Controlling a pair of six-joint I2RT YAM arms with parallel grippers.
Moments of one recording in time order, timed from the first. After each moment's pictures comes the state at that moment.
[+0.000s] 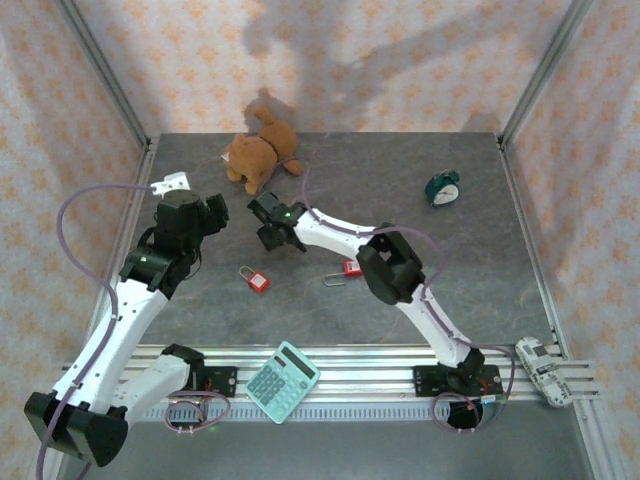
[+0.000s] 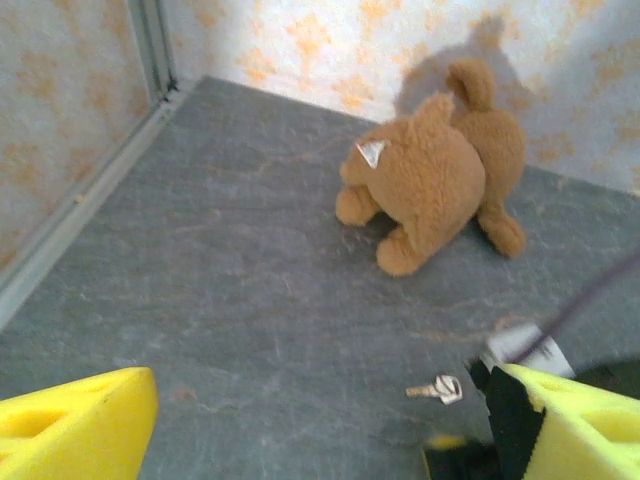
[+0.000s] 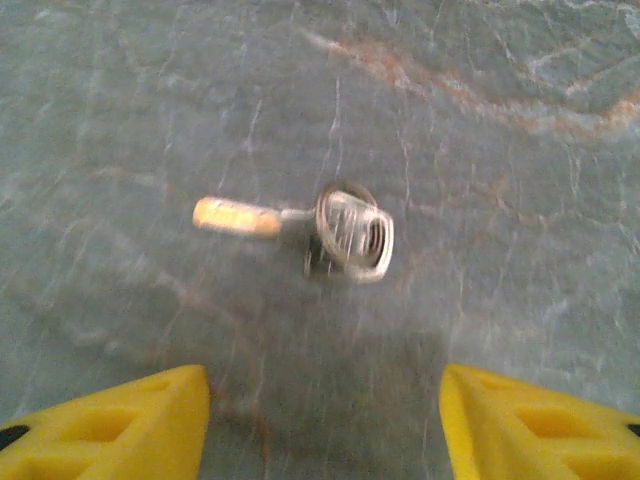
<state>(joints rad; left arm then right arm) -0.23 0.93 0.95 -0.56 -0.41 -0.41 0.90 2.45 2.06 -0.66 0.23 0.22</state>
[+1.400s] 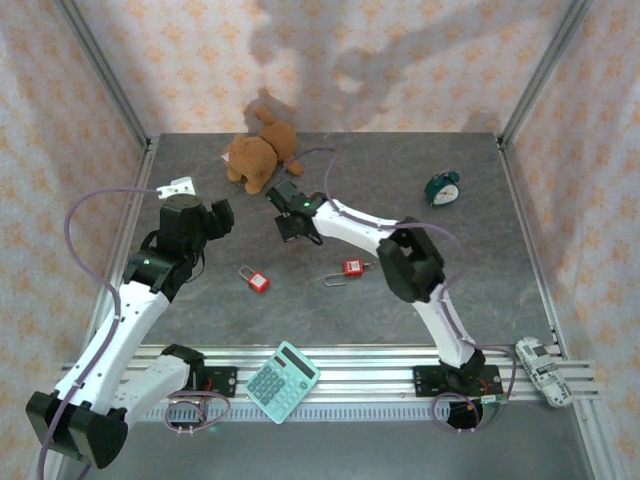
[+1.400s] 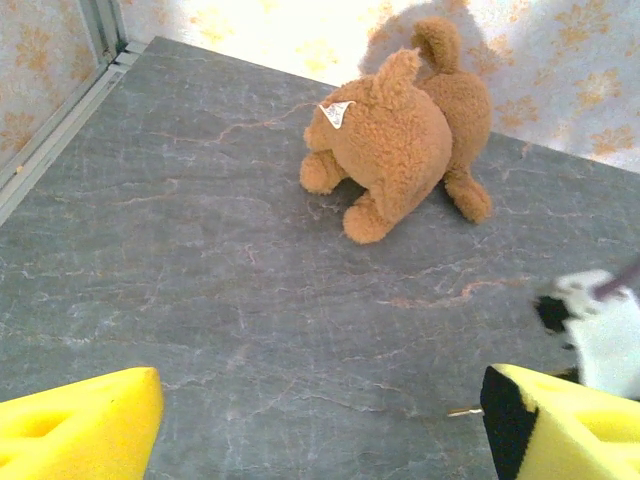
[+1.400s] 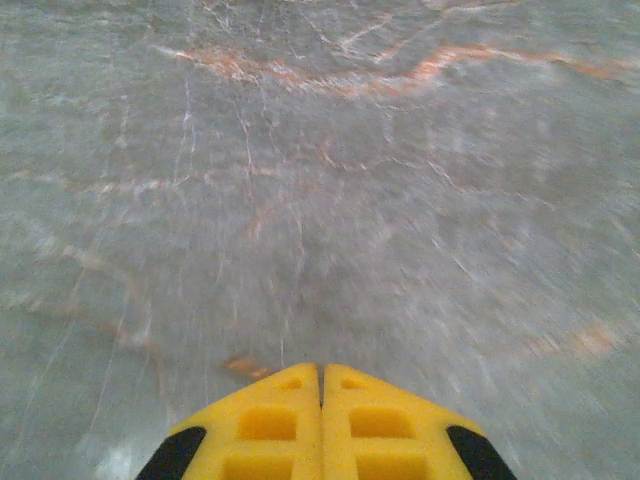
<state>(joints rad) -0.23 0.92 0.91 -0.54 -0.33 -0.44 0.83 2.20 1.80 -0.63 0.20 0.31</state>
